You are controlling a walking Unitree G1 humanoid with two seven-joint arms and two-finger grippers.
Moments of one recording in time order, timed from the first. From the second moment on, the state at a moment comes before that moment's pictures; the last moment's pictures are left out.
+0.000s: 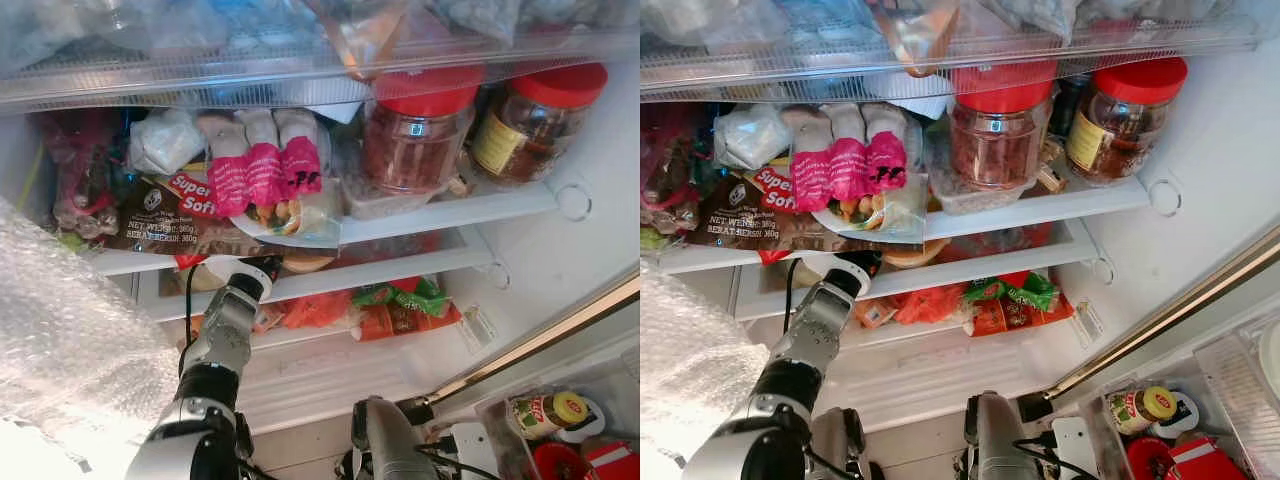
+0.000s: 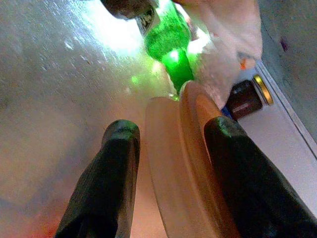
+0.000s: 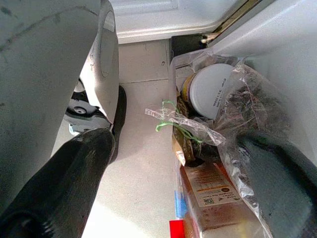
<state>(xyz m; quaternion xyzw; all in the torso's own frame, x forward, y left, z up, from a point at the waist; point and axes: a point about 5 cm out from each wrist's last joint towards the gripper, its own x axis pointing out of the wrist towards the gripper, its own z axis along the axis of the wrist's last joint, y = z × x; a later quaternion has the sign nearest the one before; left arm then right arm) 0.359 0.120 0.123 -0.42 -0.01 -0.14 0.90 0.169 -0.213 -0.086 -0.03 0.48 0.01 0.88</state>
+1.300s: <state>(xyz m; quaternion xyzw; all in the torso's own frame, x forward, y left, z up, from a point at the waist) 0.356 0.114 0.133 -0.44 -0.04 -0.16 0.88 0.169 -0.214 -0.085 -0.03 0.48 0.01 0.88</state>
